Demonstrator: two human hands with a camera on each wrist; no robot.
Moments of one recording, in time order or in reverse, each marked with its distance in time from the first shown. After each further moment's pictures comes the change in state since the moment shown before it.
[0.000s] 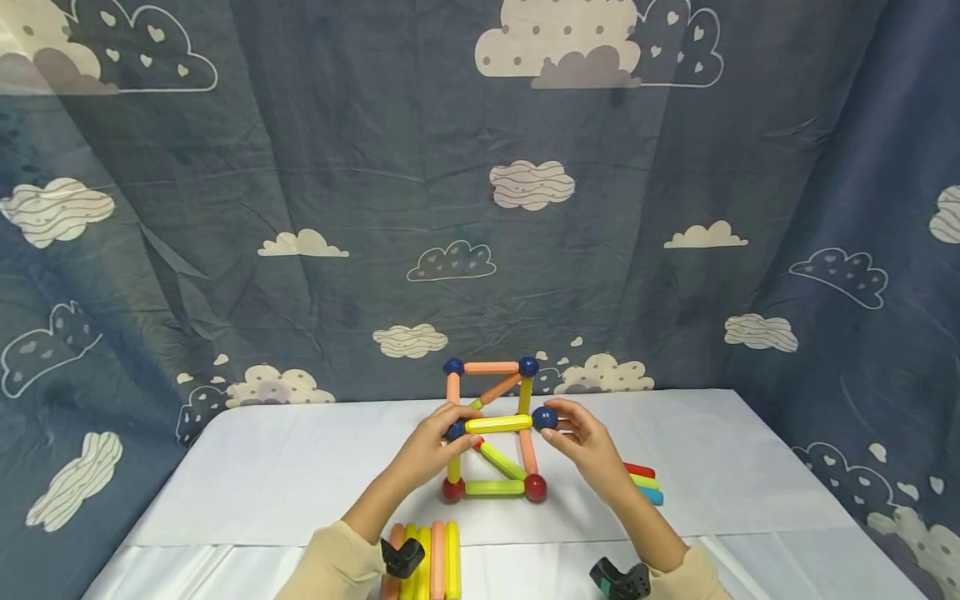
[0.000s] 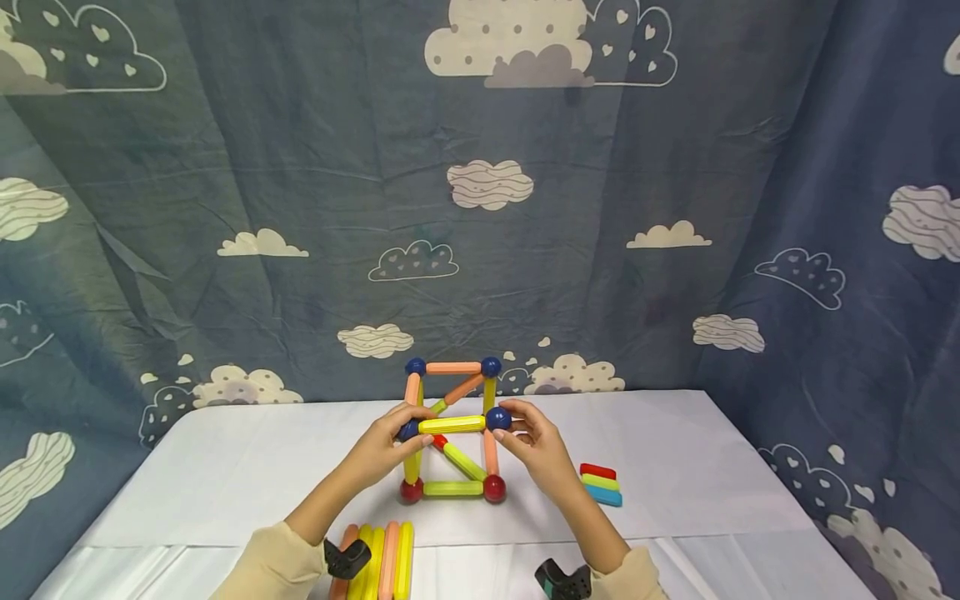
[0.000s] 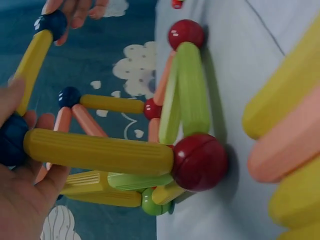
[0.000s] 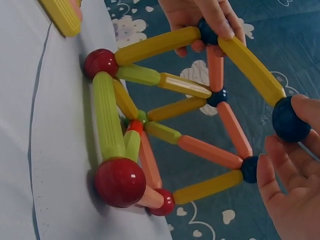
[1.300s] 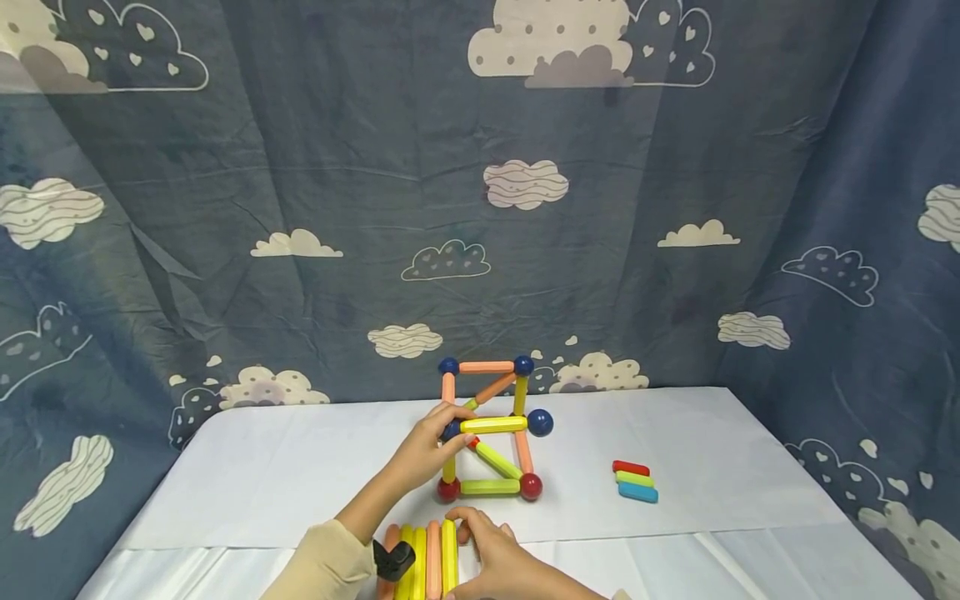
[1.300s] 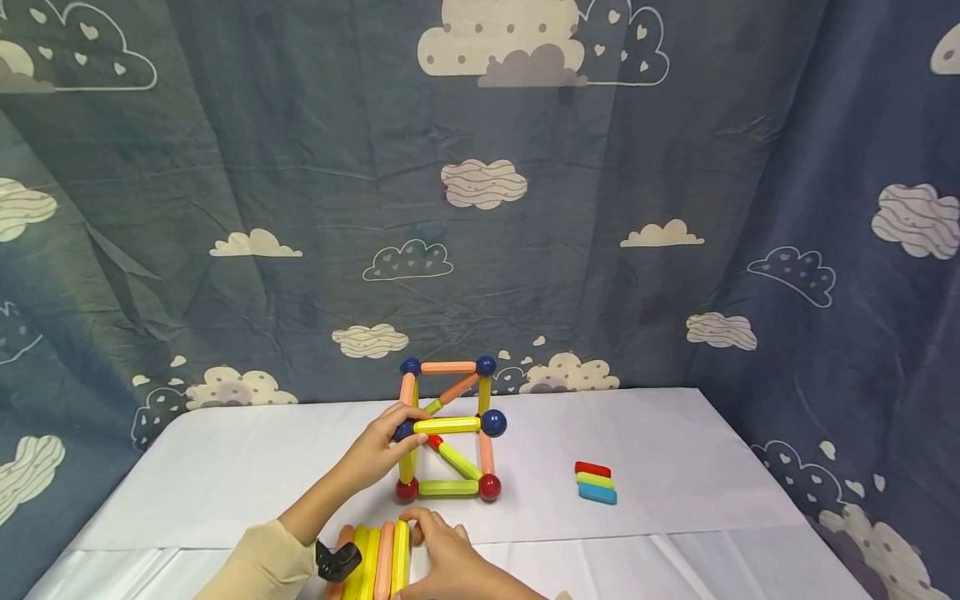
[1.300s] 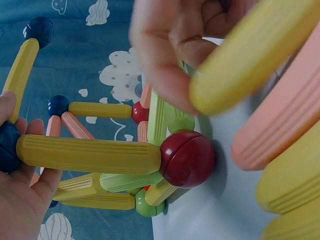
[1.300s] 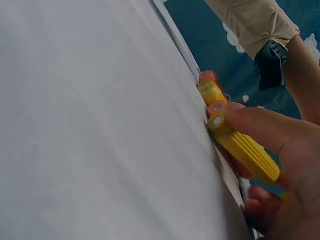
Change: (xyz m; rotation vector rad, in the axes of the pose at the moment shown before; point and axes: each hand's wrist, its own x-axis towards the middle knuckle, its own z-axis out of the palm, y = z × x) left_hand 0.000 -0.001 0.002 0.013 0.028 0.066; right_hand -0.071 0.018 0.101 -0.267 -0.602 0.023
